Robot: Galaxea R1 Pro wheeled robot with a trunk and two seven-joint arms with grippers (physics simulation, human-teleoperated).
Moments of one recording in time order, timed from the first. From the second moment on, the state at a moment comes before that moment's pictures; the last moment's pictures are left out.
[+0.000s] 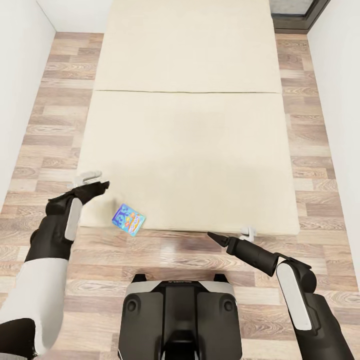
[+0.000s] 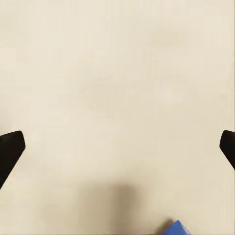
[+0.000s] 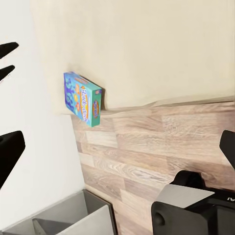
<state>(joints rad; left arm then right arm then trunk) -0.91 0.09 0.18 -1.20 0.17 0.64 0.05 -0.38 -0.02 -0.11 -1.59 -0.53 0.87 0.53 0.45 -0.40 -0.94</state>
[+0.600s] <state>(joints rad) -0.62 0.49 0.79 -1.11 0.20 1.02 -1.09 -0.38 -0.03 -0.12 -1.59 -0.53 0.87 0.54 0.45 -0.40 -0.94</state>
